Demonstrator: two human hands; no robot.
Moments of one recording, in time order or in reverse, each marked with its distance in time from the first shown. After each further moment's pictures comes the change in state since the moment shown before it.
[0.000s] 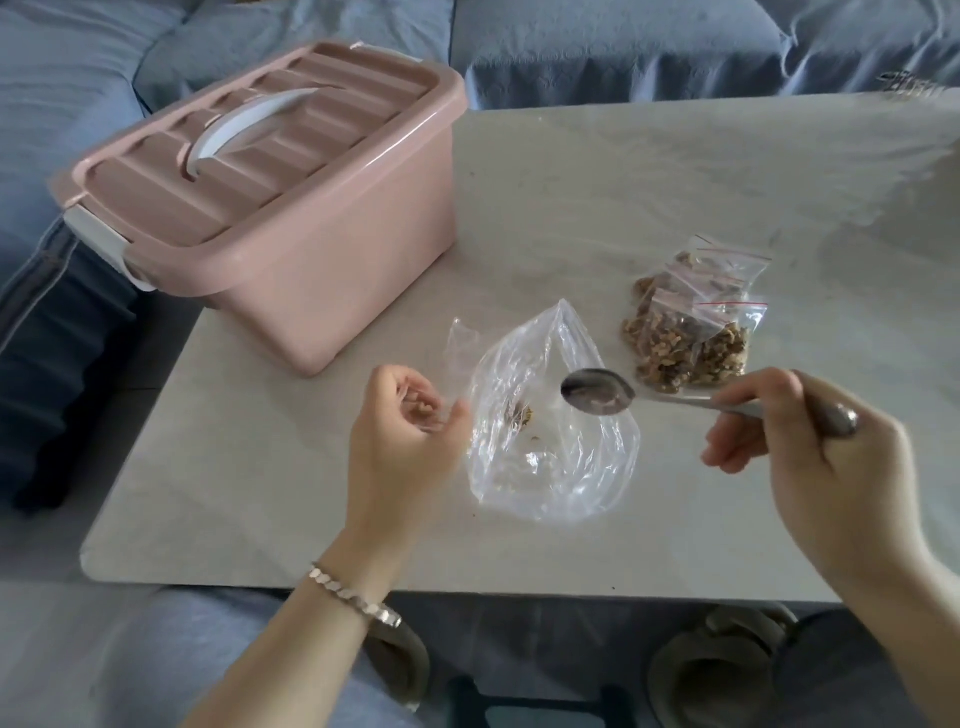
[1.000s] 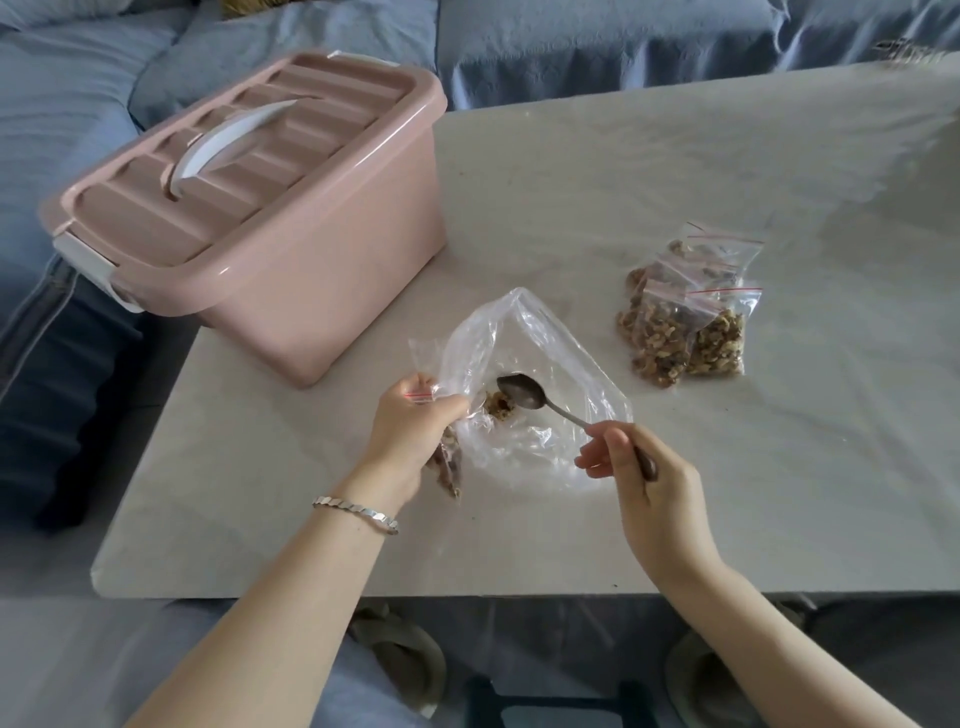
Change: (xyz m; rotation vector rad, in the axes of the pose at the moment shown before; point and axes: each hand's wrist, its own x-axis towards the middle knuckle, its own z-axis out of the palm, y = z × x) left_hand 0.042 -0.018 0.025 -0.231 -0.247 -0.391; right_hand -0.035 0.058 0.070 0.105 -0.072 0.253
